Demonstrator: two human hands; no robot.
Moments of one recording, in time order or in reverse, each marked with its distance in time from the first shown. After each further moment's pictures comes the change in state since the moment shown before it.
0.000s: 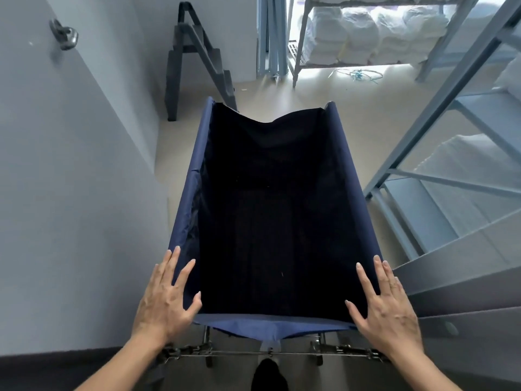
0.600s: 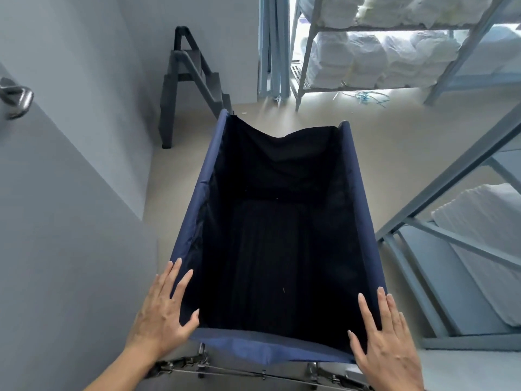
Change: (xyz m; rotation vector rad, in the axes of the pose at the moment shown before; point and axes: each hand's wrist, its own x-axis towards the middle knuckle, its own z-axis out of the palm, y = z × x) left_hand 0.262 -0.024 -0.020 0.025 -0.032 0.088; right_hand 0.233 -0.028 -0.031 0.089 -0.101 0.118
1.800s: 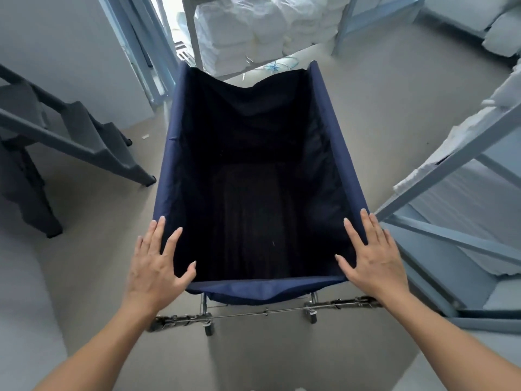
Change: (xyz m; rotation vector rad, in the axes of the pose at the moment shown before) left_hand 0.605 -0.006 -0.030 0.010 -0.030 0.337; right_hand 0.463 -0.013 -0.063 -0.106 0.111 0.276
